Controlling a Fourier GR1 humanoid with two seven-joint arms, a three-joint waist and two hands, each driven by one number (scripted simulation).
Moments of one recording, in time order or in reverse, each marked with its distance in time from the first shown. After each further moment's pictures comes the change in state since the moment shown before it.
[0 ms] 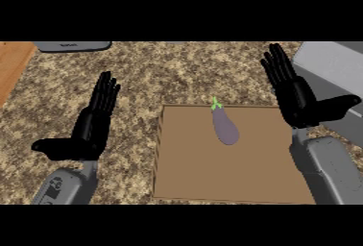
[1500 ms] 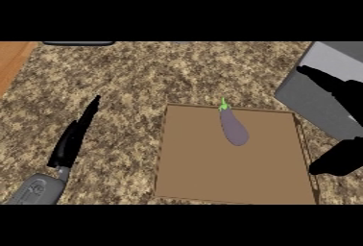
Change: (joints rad) left arm 0.040 0.225 -0.051 0.233 -0.245 -0.078 0.100; right arm -0.027 -0.626 0.182 -0.529 0.284 0.346 0.905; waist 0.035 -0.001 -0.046
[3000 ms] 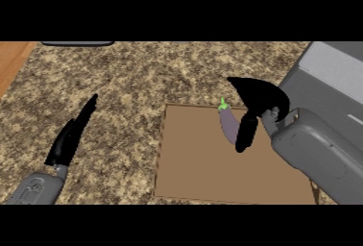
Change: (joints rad) left arm 0.005 -0.036 0.078 0.009 -0.060 -0.058 -0.001; right arm -0.335 0.416 0.314 0.456 0.147 0.075 0.238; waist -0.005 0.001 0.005
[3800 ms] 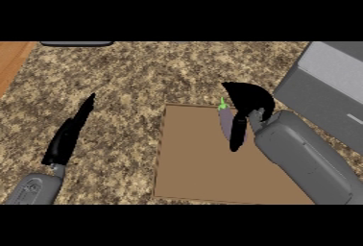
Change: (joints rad) left arm 0.011 -0.030 0.065 -0.014 -0.049 -0.052 0.015; right arm 0.038 0.127 -0.061 0.124 0.167 0.078 -0.071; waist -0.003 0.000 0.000
